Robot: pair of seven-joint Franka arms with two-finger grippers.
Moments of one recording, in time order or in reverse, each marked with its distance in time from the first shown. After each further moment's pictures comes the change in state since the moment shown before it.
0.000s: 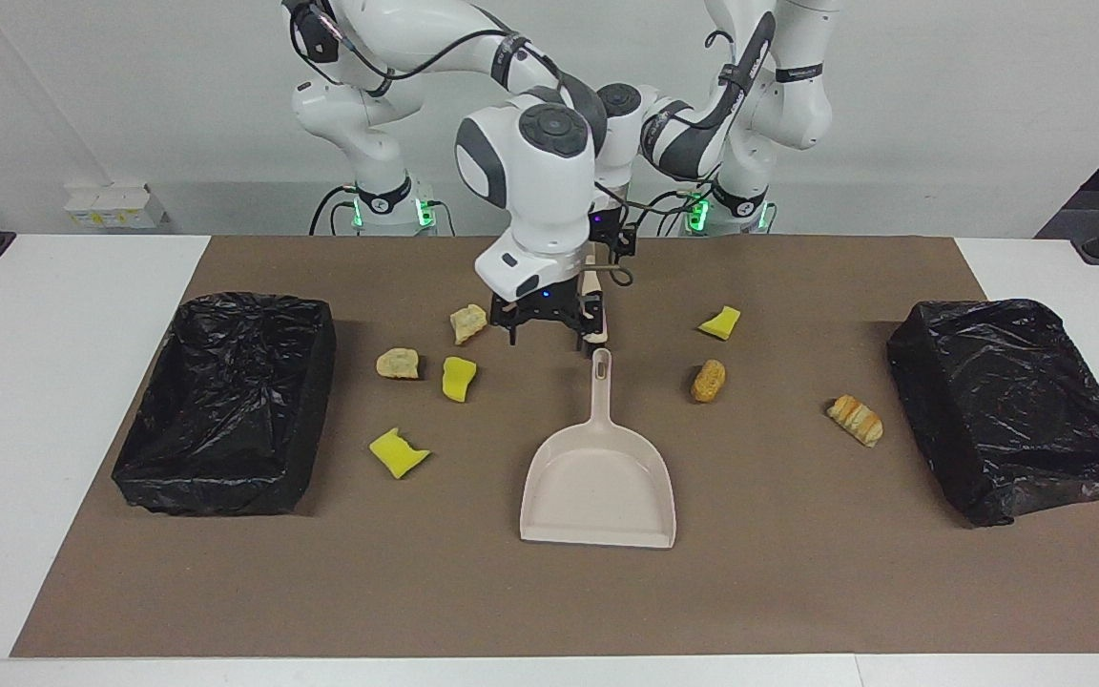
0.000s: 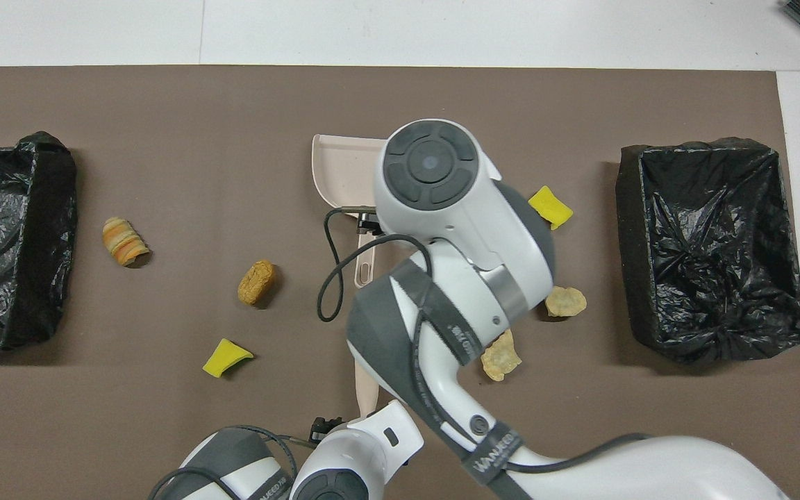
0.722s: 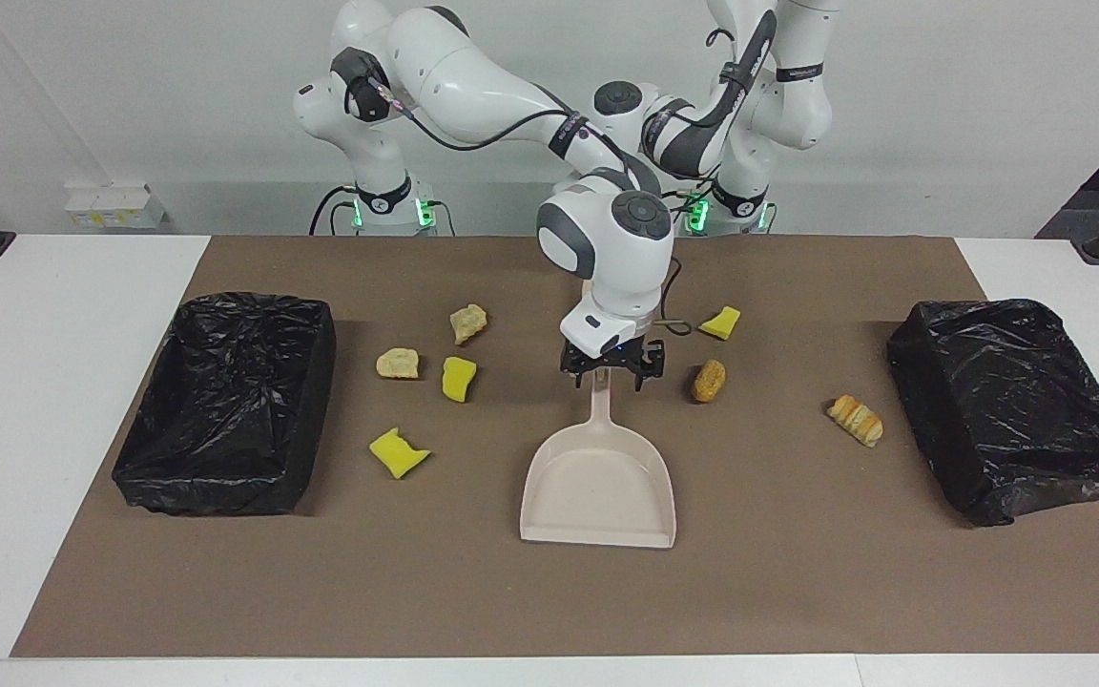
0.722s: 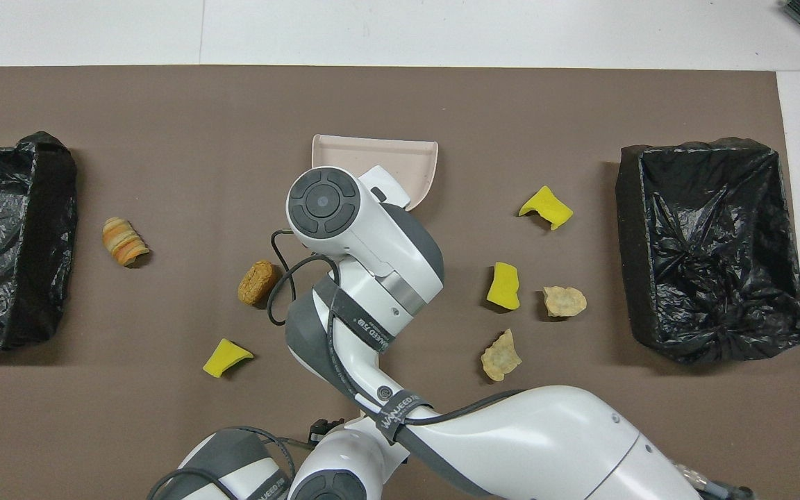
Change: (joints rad) left arm 0.000 -0.002 0.002 -0.006 0.000 0.003 -0.029; right arm 0.094 0.216 -0.004 0.103 -0.056 0.104 0.054
